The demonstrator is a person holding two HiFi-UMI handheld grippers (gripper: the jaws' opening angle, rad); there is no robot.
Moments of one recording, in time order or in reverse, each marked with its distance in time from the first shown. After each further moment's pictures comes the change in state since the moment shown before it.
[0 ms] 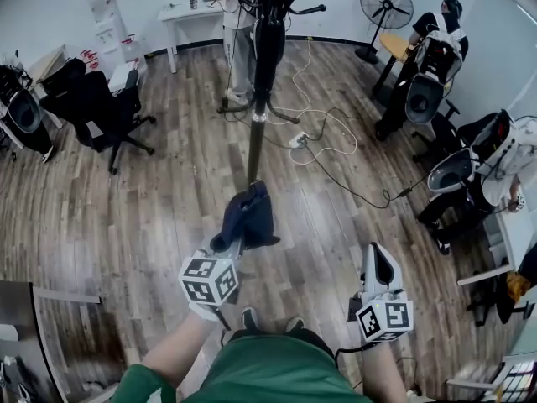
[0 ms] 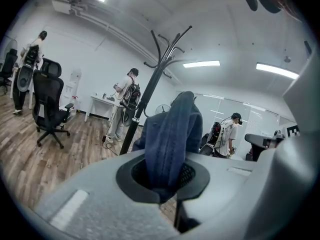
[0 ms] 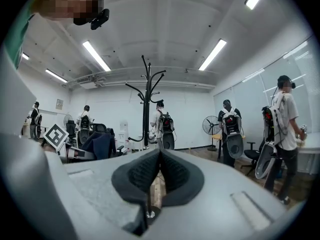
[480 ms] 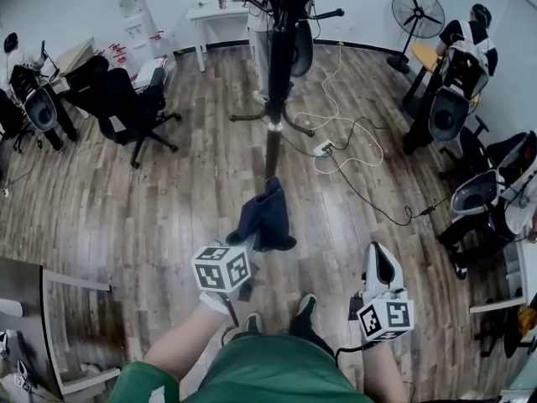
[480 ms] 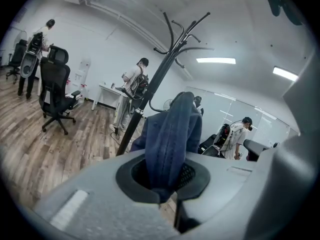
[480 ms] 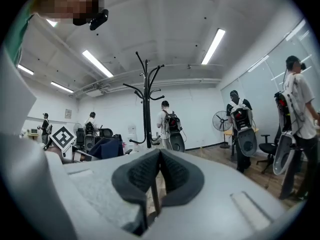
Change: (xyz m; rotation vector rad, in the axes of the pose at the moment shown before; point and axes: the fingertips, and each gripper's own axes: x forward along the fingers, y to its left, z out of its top) left arm 0.080 -0.010 -0.009 -0.111 0.080 0.078; right arm 0.077 -0.047 -0.018 0.064 -0.012 0.128
